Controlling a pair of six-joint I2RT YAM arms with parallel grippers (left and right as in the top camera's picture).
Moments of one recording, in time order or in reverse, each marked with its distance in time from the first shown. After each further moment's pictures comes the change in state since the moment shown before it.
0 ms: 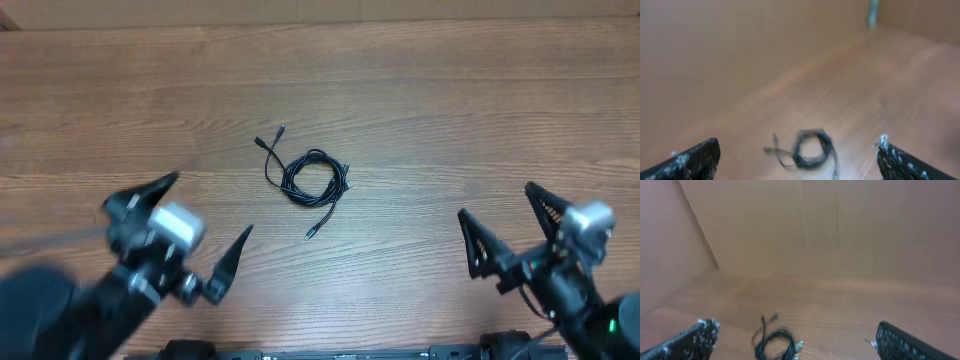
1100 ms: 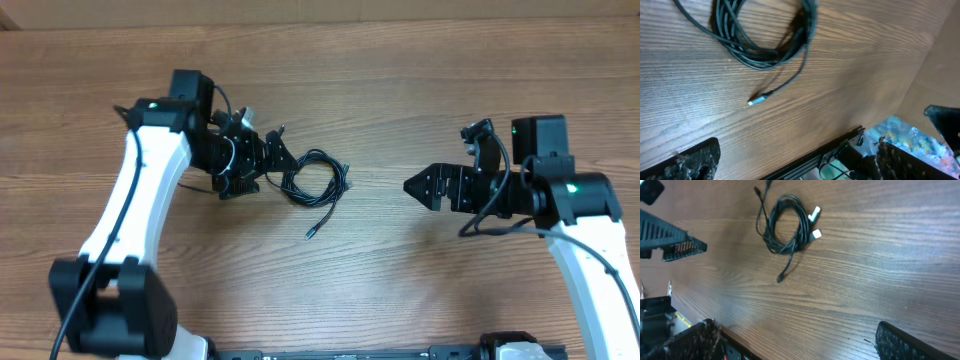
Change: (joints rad) left arm 0.000 0.983 0.026 -0.166 0.203 -0.612; right arm 0.000 0.818 0.169 -0.359 -0.234 0.003
